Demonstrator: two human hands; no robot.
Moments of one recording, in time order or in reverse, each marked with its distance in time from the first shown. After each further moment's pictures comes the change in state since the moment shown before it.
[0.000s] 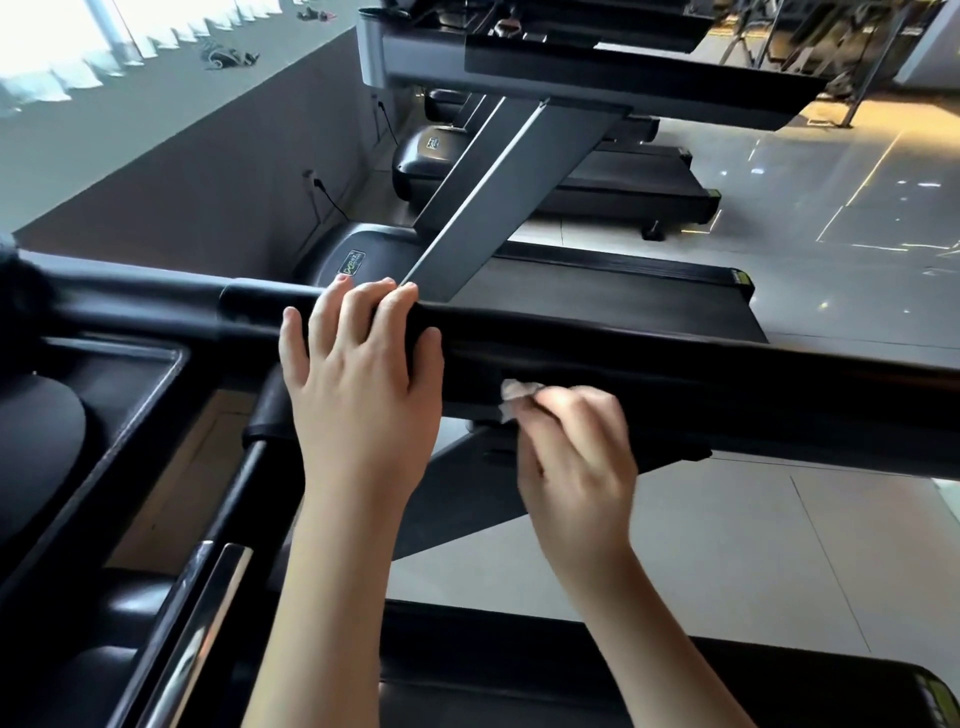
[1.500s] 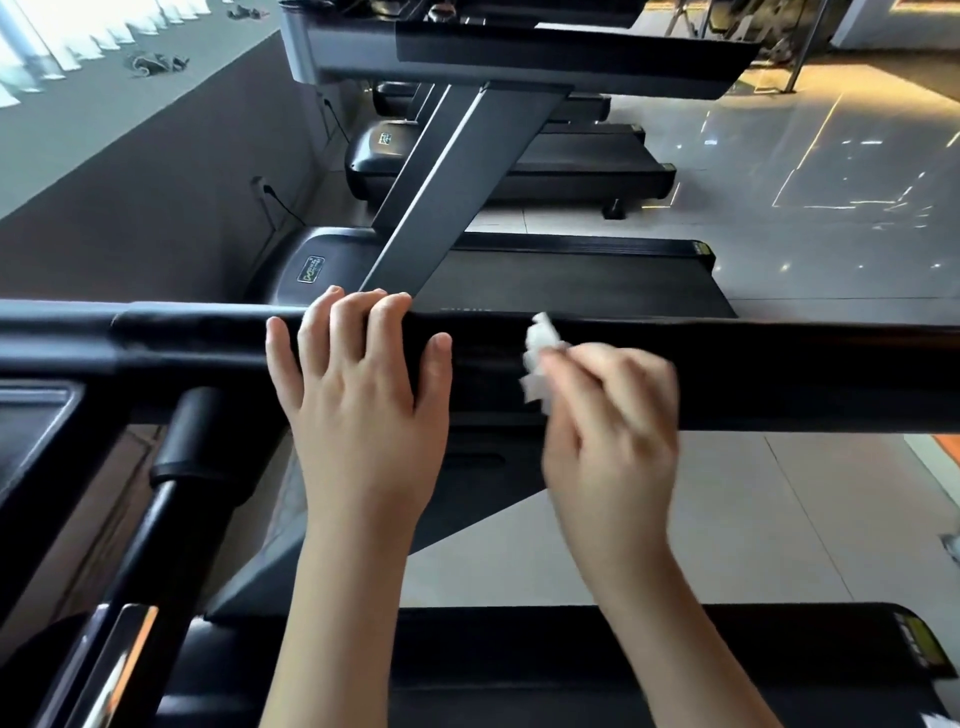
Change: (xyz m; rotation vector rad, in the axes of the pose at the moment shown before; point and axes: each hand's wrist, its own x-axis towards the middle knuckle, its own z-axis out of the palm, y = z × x) left_hand -0.009 0.034 0.023 -0.012 -0.005 0.071; right_hand 0.019 0.028 -0.031 -0.079 0.042 0.136
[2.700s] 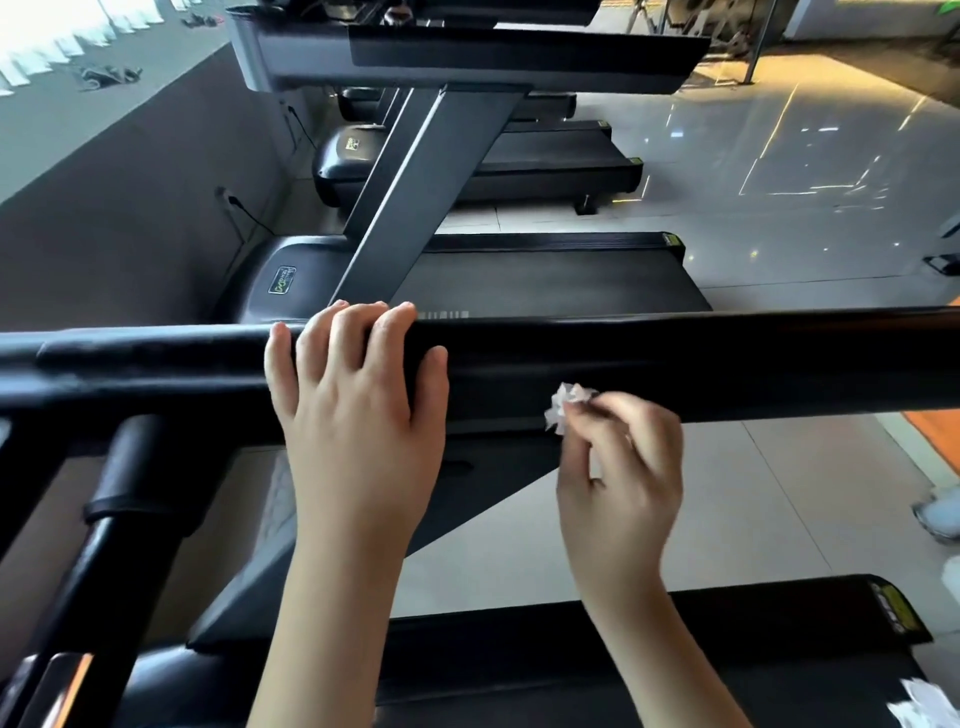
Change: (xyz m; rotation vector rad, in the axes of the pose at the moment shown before) left_hand -0.002 0.017 0.007 -0.015 0.005 0.133; right_hand -0.028 0.029 -0.011 -0.021 0.123 0.150
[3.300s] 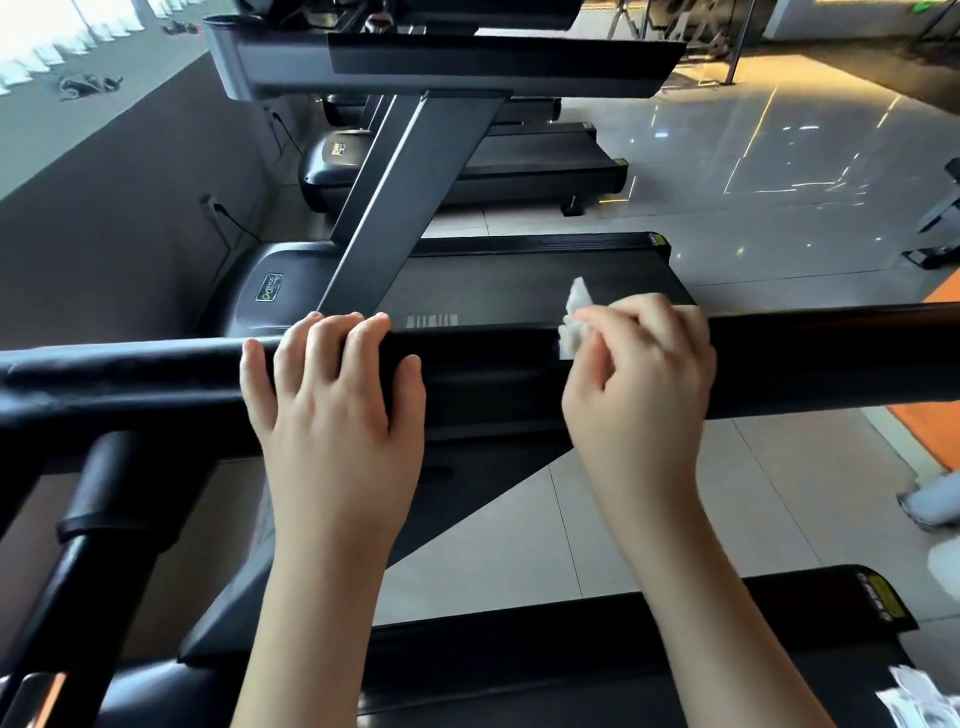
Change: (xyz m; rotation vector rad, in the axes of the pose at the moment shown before) left_hand 0.000 0.005 -0.002 0.008 -0.035 -0.035; right_hand 0.068 -0.001 0.000 -0.173 -0.087 0.000
